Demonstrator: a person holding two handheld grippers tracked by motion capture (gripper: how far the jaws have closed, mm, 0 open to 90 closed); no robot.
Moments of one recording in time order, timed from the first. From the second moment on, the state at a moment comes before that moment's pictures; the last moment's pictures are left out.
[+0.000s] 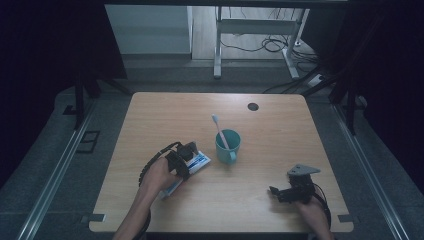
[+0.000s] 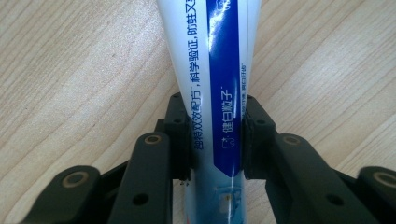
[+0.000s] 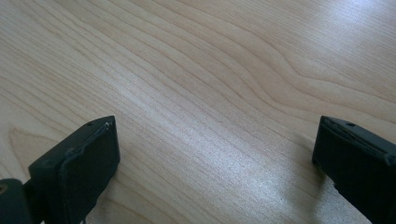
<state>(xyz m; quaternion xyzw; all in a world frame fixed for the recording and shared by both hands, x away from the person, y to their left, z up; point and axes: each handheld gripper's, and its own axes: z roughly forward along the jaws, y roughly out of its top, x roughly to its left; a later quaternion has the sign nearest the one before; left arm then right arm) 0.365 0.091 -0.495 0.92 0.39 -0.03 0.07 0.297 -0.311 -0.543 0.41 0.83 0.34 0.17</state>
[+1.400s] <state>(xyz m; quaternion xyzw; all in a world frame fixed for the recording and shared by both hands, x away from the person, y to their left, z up) 0.334 0.116 -0.468 0.90 0.36 0.03 0.24 0.297 -0.311 -0.543 0.41 0.83 0.34 0.17</state>
